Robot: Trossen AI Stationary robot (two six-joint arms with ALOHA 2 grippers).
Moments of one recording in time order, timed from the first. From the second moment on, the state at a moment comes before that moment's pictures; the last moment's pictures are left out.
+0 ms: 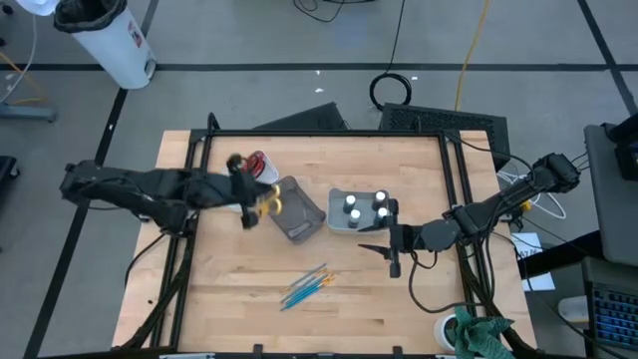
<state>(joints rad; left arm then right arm) -0.15 1.00 0.96 -0.52 -0.46 -0.07 0.47 1.14 0.79 0.08 0.50 -0.02</state>
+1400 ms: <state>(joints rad) 0.58 0.88 0.53 -0.36 -0.14 0.27 0.47 1.14 0.79 0.07 0.50 -0.03</state>
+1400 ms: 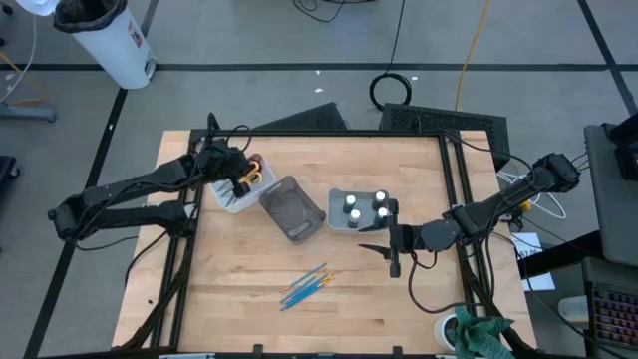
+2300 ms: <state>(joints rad) 0.57 0.96 0.54 -0.42 -0.29 0.05 0.47 1.14 0.79 0.07 0.50 -0.04</state>
